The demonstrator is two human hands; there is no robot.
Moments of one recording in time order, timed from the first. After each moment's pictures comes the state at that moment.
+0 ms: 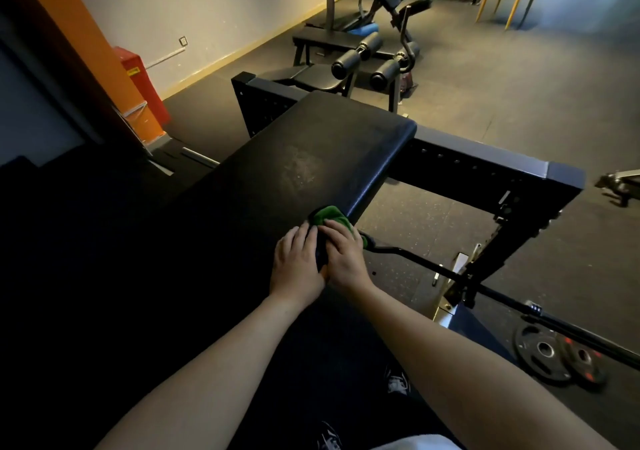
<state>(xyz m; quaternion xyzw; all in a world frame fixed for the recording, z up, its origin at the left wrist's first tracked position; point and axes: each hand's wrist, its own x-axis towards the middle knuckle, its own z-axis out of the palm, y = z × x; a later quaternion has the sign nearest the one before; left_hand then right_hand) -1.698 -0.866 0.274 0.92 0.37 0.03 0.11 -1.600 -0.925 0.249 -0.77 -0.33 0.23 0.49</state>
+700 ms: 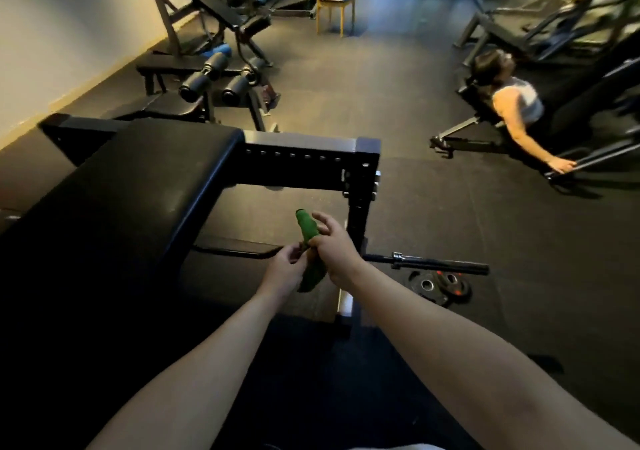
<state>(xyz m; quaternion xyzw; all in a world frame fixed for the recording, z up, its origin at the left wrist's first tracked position) -1.563 -1.056 0.279 0.74 0.27 -0.01 0.62 -1.486 -1.160 0.291 -0.67 -0.08 0.30 0.68</state>
